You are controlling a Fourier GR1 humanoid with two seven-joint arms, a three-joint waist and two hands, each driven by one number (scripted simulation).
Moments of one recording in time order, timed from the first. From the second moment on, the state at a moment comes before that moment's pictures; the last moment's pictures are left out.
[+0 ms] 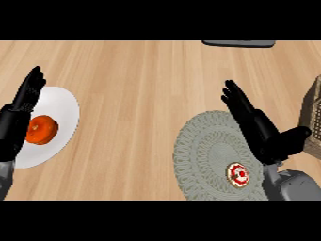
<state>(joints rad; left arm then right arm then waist) -0.15 0.58 -0.19 -1.58 0.18 0.23 -0.14 -0.19 -0.27 0.28 -1.63 -0.28 -0.09 0.11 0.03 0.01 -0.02</state>
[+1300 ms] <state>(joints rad) 0.00 0.33 -0.20 -1.64 0.28 0.36 -0.08 0.25 -0.47 0.39 -2.19 0.75 -0.30 0.58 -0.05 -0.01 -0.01</state>
